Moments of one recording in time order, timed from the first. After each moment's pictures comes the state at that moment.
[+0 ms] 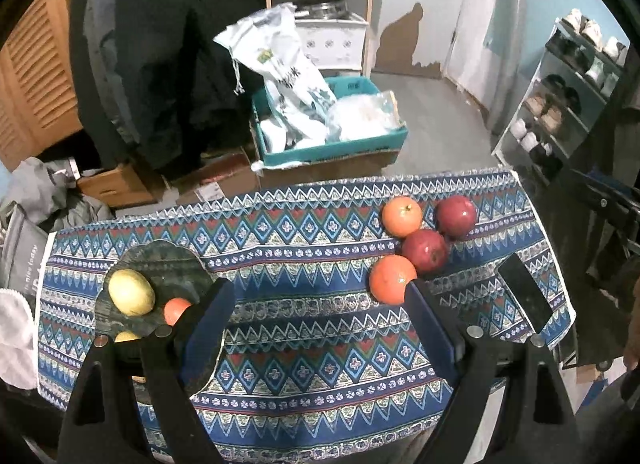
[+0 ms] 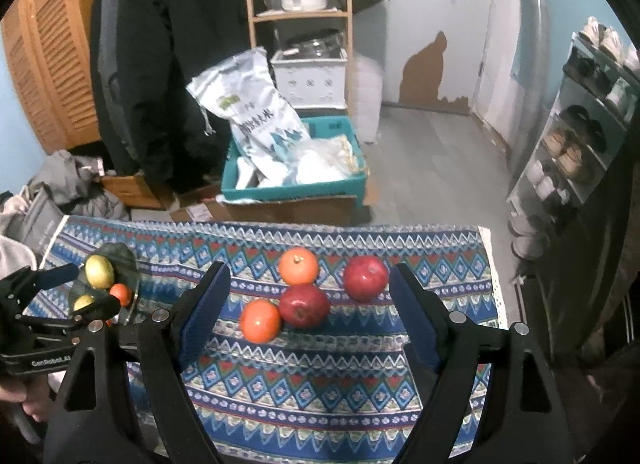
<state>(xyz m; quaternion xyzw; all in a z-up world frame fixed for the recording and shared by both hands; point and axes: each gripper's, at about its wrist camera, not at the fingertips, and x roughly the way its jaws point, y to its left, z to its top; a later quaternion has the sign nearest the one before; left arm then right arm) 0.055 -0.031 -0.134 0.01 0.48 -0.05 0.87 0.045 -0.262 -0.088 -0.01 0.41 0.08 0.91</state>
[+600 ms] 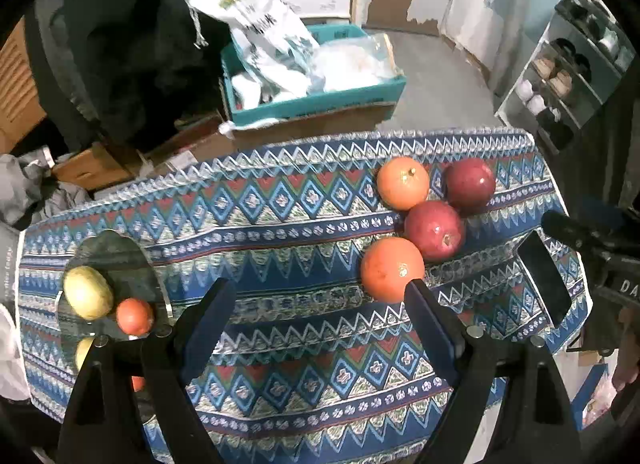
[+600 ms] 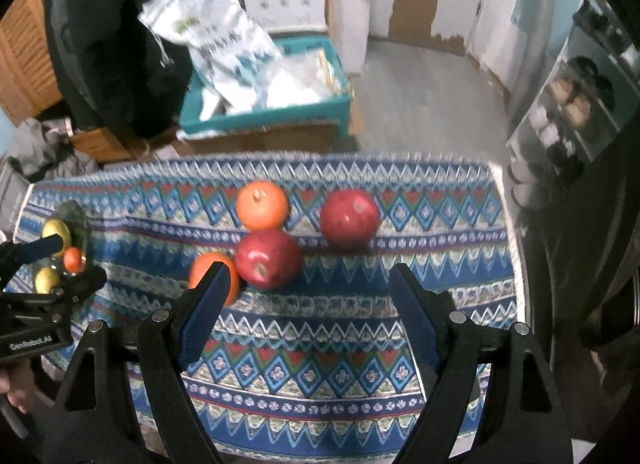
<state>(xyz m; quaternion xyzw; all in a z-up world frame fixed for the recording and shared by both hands) 0.105 -0.064 -0.207 0.02 0.55 -0.06 0.83 0.086 -0.282 -0.180 -0.01 0.52 0.05 0.85</state>
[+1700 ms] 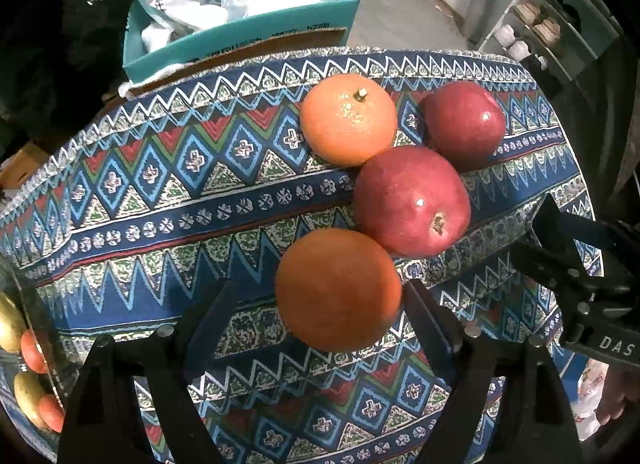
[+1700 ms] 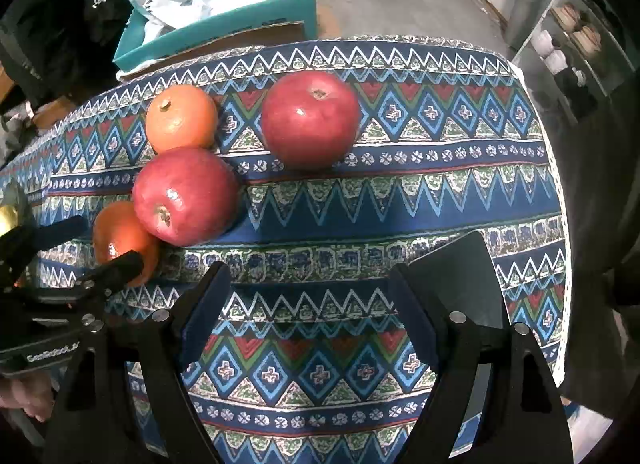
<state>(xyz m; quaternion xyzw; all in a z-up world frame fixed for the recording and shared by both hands) 0.149 -0.135 -0.316 0.03 0.61 -0.13 0.78 0.105 -0.315 -0.287 0.01 0.61 0.02 0.79</state>
